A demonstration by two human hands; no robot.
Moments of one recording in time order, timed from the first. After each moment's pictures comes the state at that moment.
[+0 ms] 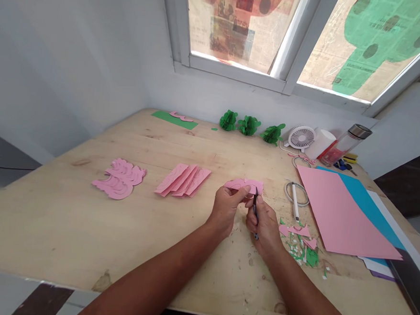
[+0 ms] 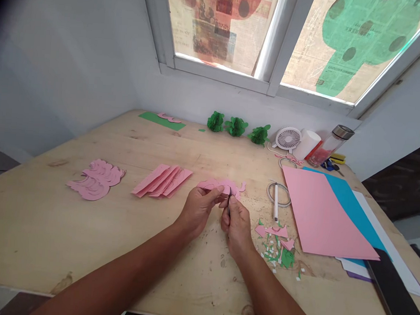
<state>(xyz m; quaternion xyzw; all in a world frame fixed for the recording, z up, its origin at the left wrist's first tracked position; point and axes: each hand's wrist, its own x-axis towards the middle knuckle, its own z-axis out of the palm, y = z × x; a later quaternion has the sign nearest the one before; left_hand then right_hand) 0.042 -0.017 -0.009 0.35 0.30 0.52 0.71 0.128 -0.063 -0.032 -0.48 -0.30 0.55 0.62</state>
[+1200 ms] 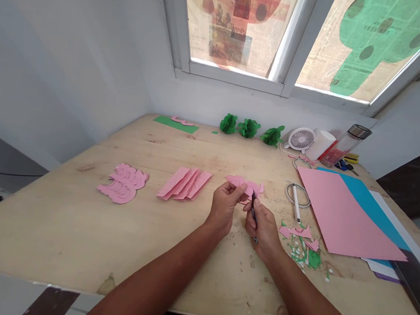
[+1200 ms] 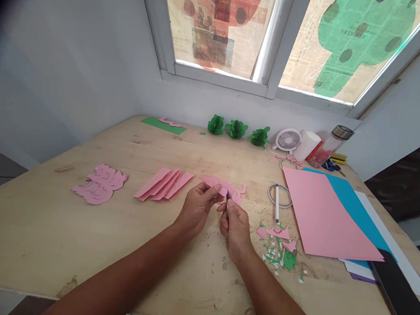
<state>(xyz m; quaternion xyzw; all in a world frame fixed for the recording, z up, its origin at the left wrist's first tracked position) 0.039 -0.009 -0.013 0.31 0.35 0.55 0.70 0.124 -0.063 -0.034 -0.49 -0.29 0.56 0.61</state>
